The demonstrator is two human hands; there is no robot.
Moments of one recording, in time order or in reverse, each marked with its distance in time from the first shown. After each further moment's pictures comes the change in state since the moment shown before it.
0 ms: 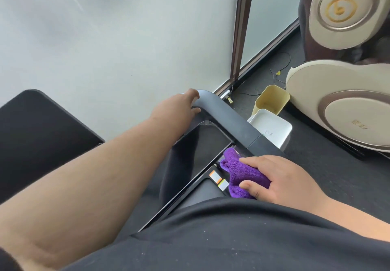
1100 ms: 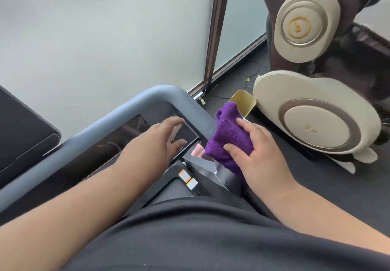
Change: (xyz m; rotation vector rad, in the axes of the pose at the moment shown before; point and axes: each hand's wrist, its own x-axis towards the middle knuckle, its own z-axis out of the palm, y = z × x) left_hand -0.118 0.041 0.017 -0.242 0.037 0.076; right_hand 0.005 0.011 -0.023 0.201 0.247 0.346
